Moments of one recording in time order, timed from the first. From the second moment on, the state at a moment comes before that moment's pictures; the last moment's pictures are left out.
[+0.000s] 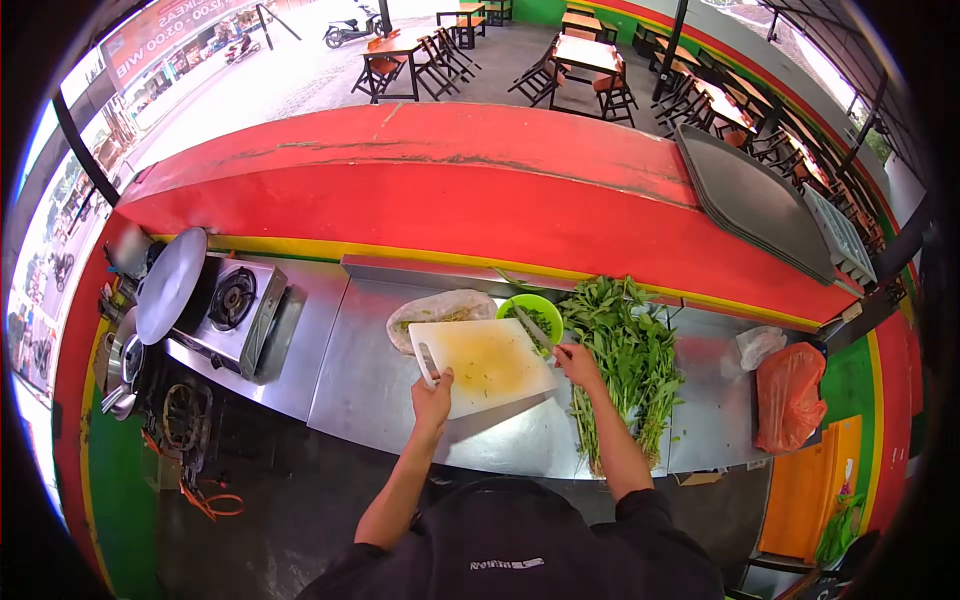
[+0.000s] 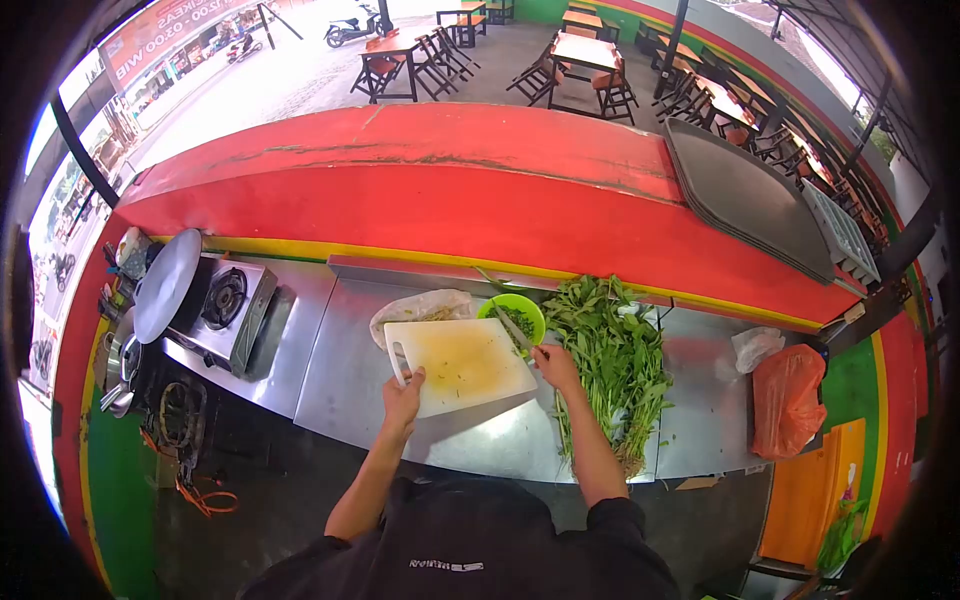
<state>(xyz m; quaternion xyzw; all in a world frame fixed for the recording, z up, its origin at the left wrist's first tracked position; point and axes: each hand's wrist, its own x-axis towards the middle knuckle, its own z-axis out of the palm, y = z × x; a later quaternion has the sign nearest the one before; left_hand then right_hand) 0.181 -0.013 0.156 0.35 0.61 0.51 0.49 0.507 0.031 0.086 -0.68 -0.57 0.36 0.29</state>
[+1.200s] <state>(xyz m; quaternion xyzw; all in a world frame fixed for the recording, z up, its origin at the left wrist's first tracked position) 0.172 0.004 0.162 0.35 0.60 0.52 0.49 0.502 -0.007 0.120 -0.62 -0.55 0.47 0.31</state>
